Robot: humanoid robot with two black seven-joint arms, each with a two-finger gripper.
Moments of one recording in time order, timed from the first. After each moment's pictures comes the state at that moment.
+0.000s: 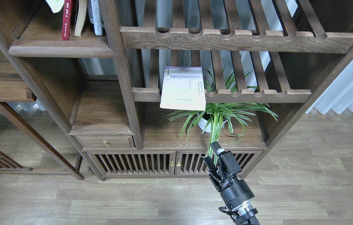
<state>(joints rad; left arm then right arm) -1.28 0.64 -0.79 -0.71 0.00 -0.49 0.26 -0.23 0.02 1.09 1.23 0.23 0.58 -0.06</state>
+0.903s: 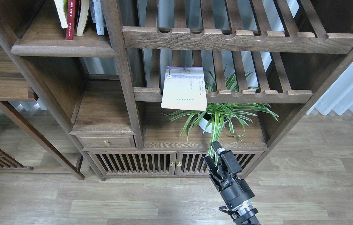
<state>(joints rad) -1.27 0.49 -0.81 -0.56 0.08 -0.49 0.15 -0.23 0.01 1.09 1.24 0.23 0.58 -0.06</state>
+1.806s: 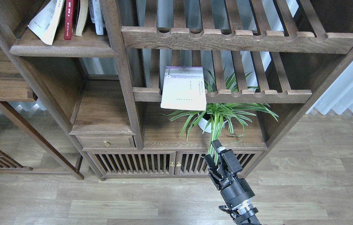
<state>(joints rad) -1.10 0.61 -0.84 -0.74 -0.11 -0.49 0.04 -0.23 0.01 1.09 1.26 0.23 0.58 -0.06</state>
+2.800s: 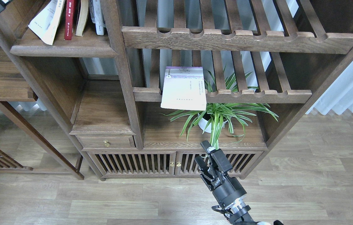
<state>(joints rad) -0.57 1.00 -0.85 -1.37 -0.31 -0.49 -0.03 -0.16 0.01 1.02 1.27 0.23 0.46 -0.07</state>
